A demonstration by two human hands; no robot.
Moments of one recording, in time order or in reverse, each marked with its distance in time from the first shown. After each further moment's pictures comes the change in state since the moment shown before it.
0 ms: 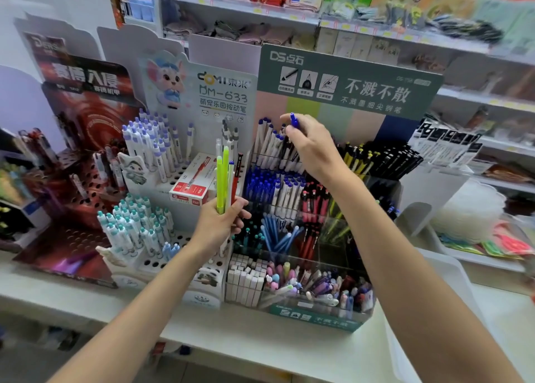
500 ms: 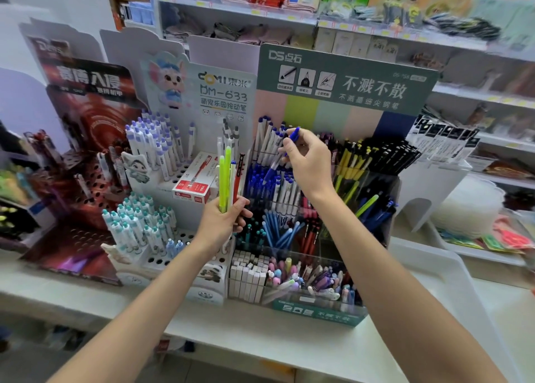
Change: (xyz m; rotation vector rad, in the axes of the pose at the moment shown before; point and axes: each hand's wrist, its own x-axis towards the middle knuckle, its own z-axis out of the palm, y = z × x) left_hand -0.005 -0.003 0.000 0.017 0.013 0.007; right_hand -0.022 0.025 0.034 0.189 0.309 0.017
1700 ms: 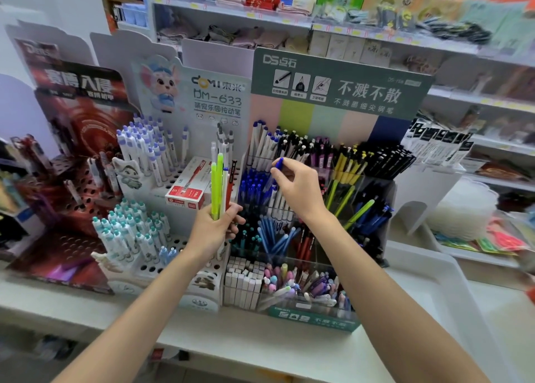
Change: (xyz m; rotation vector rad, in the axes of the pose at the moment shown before) left_hand 0.002 -0.002 -0.003 0.026 0.012 -0.006; right_hand -0.014 0.037 0.006 -0.241 -0.173 -0.126
